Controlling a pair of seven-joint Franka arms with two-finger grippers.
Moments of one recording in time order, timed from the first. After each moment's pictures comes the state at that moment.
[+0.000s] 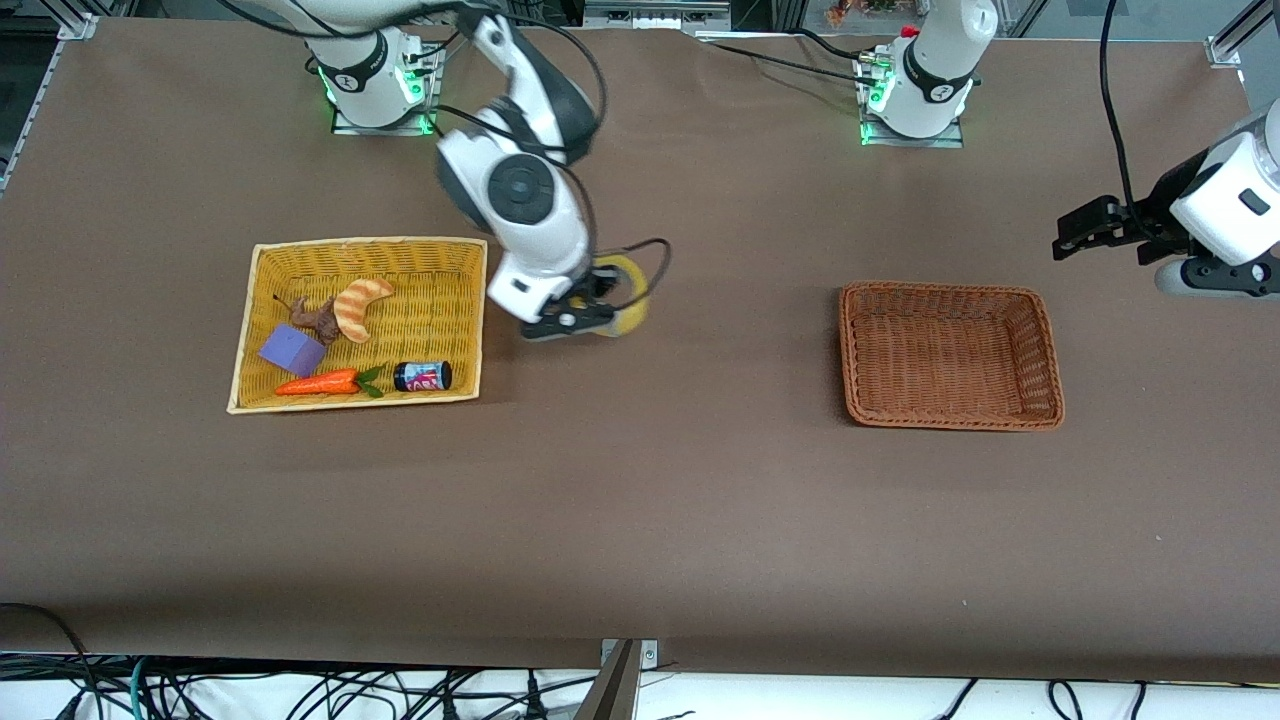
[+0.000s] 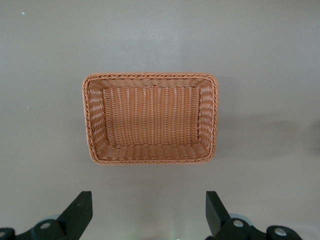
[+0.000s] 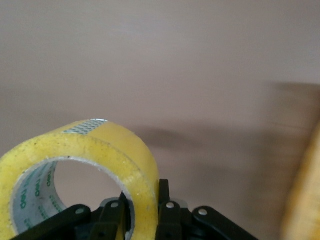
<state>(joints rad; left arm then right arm) -0.02 0.09 -0.01 -1.52 -0.04 1.48 -0.02 0.58 0.56 0.19 -1.63 0.00 2.22 0.60</state>
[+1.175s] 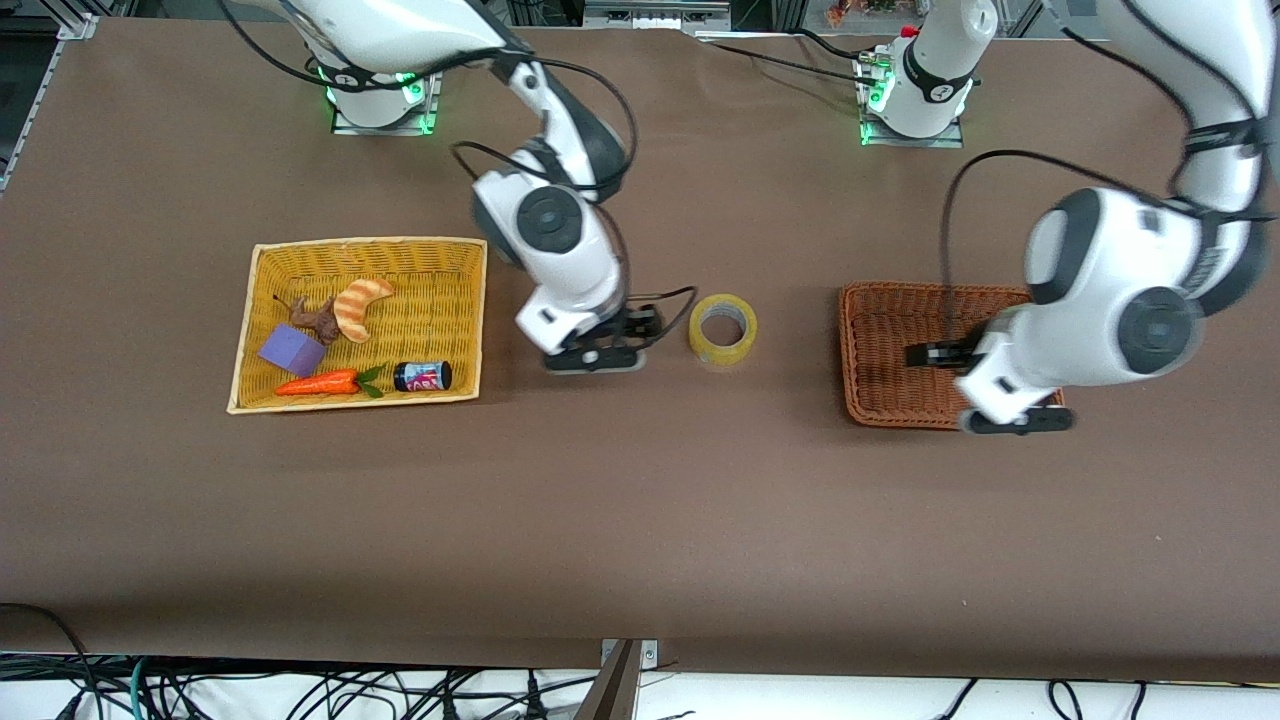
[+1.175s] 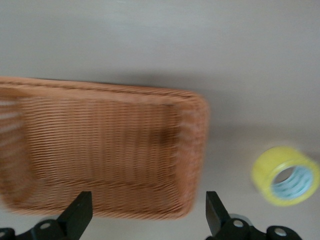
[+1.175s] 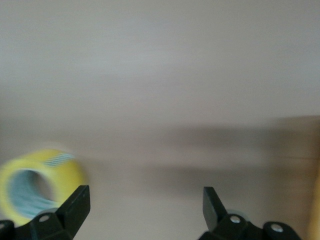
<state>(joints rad) -0.04 0.42 -0.19 -1.63 -0.05 1.82 -0.29 0.57 0.60 0.09 -1.48 0.00 2.10 0.60</state>
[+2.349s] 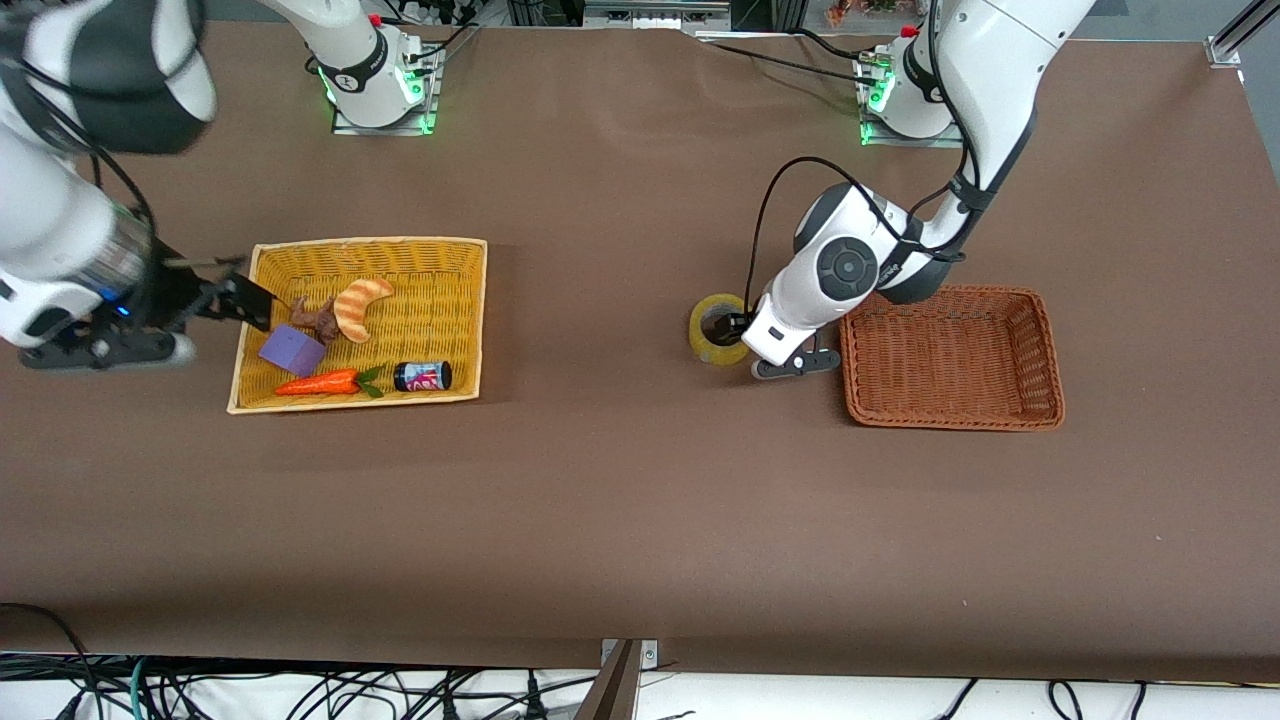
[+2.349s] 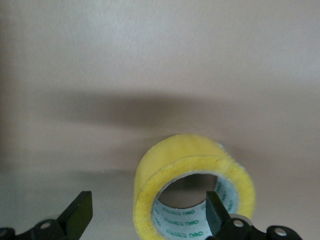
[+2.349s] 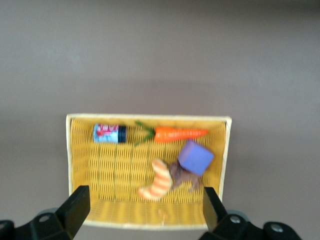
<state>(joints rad) -0.14 0.52 -0.42 -1.97 0.01 2.38 -0.71 0.29 0.18 -0.19 -1.51 0.01 1.66 0.01</state>
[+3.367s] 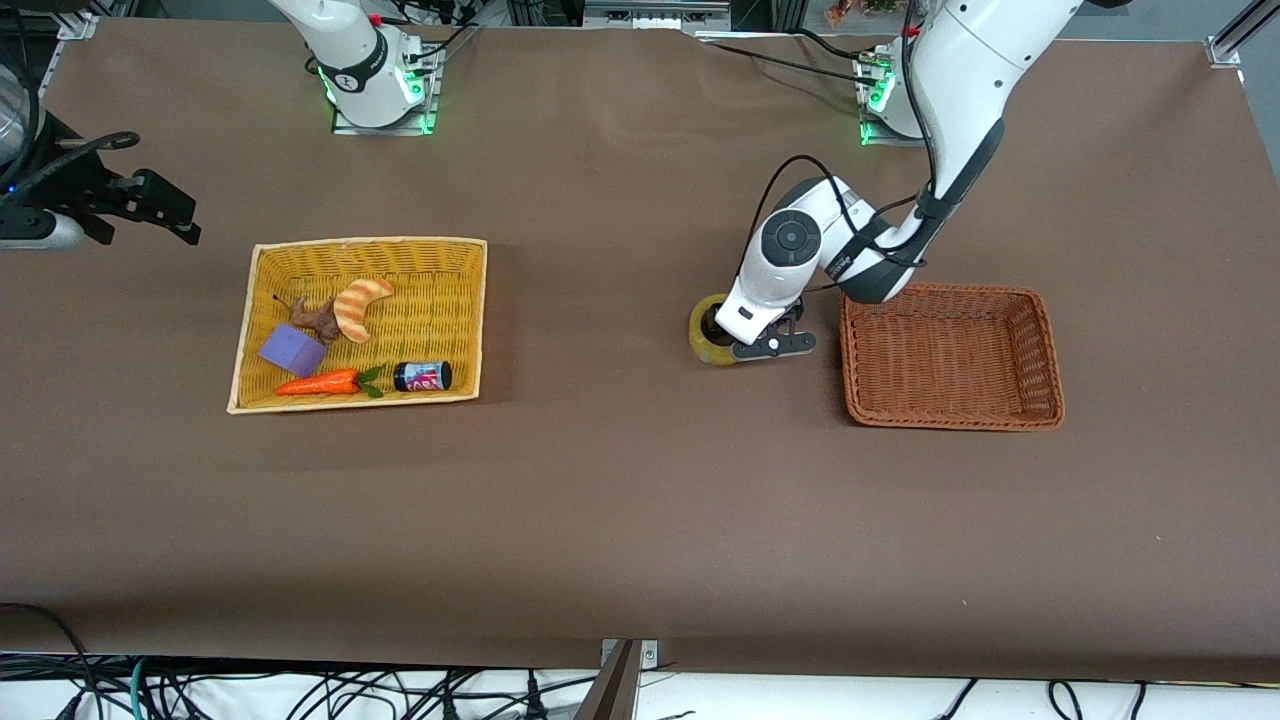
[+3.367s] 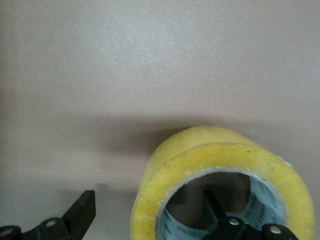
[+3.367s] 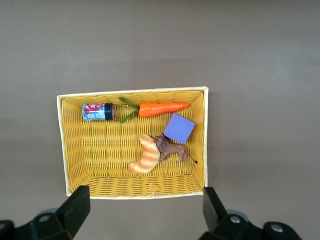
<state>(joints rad) -0.15 0.59 -0.47 -2.02 0.35 2.47 -1.00 -0.04 -0.06 0.05 -1.73 -0.01 1.68 0.01</state>
